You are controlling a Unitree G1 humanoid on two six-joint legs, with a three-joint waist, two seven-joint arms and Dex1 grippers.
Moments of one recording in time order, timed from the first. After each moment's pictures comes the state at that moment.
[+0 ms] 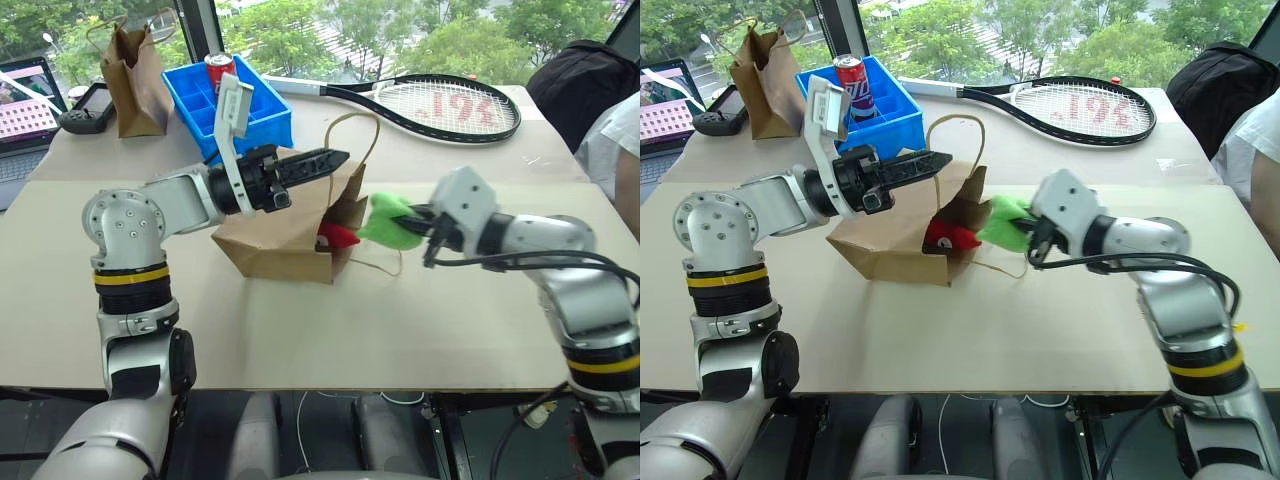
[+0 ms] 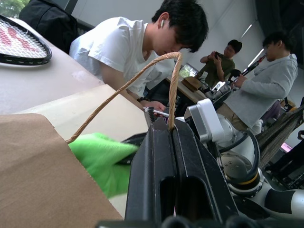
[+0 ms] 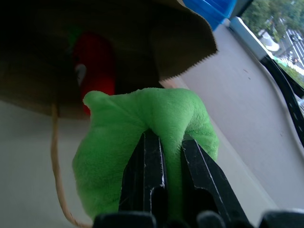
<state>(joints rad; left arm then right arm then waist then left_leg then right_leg) -0.94 0.37 0.26 -0.02 -1.10 1.25 -0.58 -0.59 -0.68 0.19 -0.34 0.15 0.56 0.79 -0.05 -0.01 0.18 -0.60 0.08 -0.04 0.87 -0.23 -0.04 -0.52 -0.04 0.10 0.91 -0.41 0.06</state>
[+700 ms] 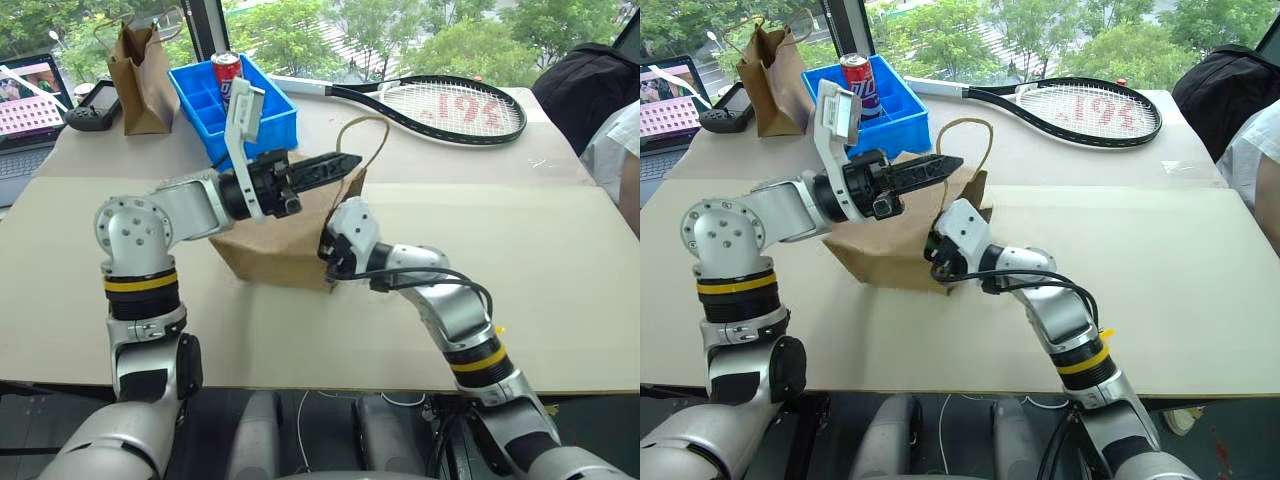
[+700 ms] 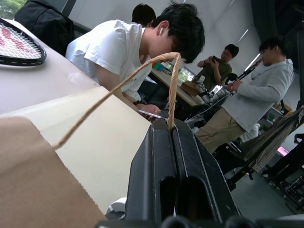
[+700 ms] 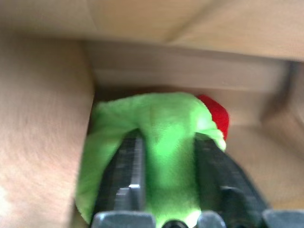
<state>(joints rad) -0.88 0.35 0.25 -0.07 -1.15 1.25 -0.50 -0.55 -0.30 0.26 -0.17 0.18 0.50 0.68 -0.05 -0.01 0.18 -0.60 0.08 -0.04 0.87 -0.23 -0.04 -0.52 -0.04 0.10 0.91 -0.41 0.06</state>
